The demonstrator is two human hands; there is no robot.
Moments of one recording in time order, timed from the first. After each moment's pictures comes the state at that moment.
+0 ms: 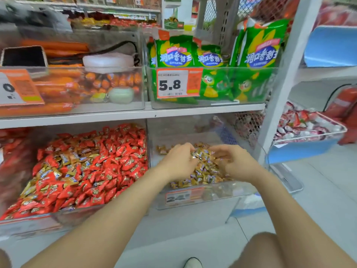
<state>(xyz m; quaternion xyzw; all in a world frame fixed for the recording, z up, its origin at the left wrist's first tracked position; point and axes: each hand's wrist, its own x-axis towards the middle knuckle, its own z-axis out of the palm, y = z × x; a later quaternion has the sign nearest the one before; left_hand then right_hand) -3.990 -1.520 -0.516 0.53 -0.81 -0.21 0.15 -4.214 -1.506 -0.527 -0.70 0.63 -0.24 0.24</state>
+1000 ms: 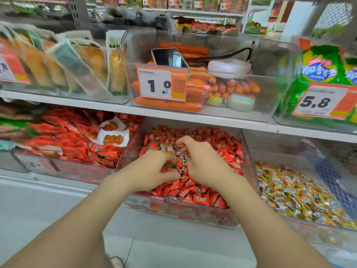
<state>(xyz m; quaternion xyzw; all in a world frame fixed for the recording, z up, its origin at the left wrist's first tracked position) -3.678 -1.458 -0.511 0.61 -0.76 -0.15 0.16 -3.869 -1.512 -0.497 -0.88 0.42 -0.15 0.16</state>
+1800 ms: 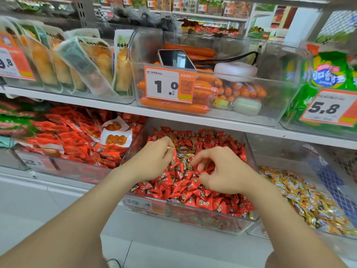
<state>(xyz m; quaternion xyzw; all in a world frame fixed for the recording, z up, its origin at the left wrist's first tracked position) -3.677 -1.473 -0.503 0.64 -0.70 -0.17 0.27 -3.909 -1.511 -0.480 -0.88 0.39 -0.14 0.21</state>
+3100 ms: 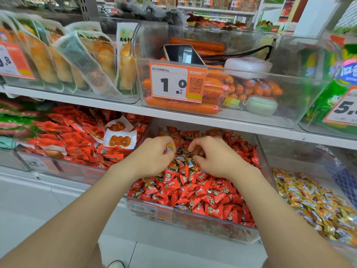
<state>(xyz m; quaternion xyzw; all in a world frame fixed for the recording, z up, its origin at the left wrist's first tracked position) -3.654 -1.488 -0.502 0.67 -0.68 -0.16 0.23 -3.861 -1.563 -0.496 -0.90 0.40 -0.14 0.14</state>
